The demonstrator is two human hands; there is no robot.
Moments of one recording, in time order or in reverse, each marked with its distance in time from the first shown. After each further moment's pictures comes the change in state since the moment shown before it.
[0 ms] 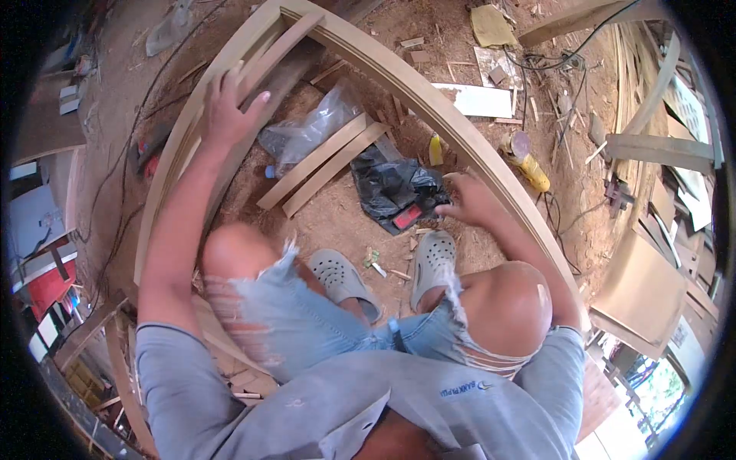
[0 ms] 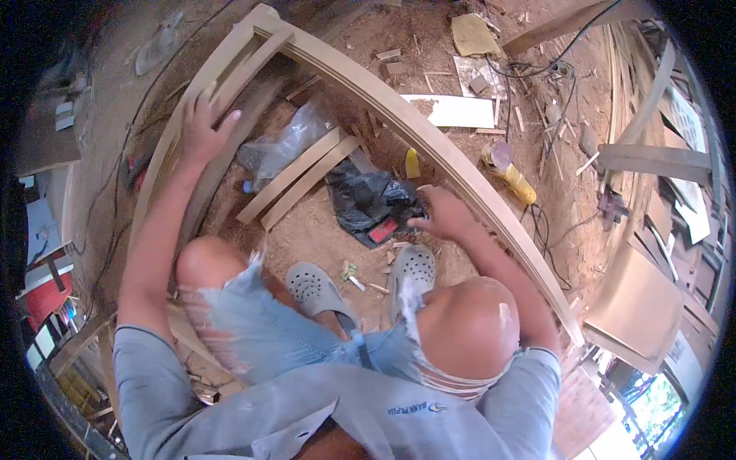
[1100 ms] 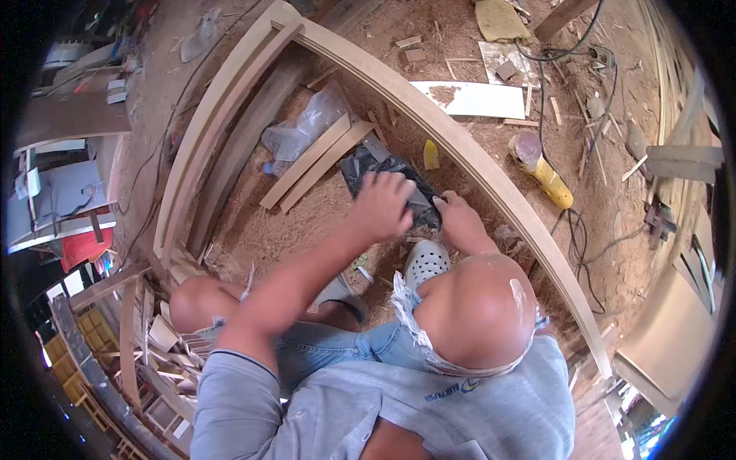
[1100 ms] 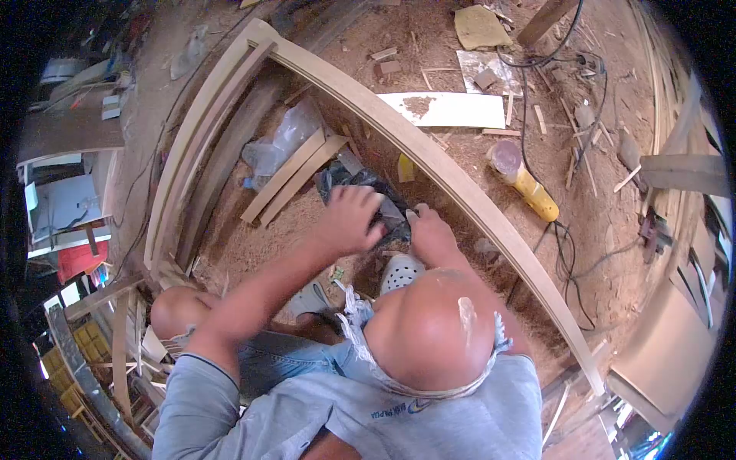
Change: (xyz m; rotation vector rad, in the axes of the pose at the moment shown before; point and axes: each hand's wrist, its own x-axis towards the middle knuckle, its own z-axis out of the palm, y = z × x) left_hand -0.114 0.348 0.079 -0.074 -0.694 0.238; right_hand -0.034 0.059 0.060 -0.027 -0.011 -0.013
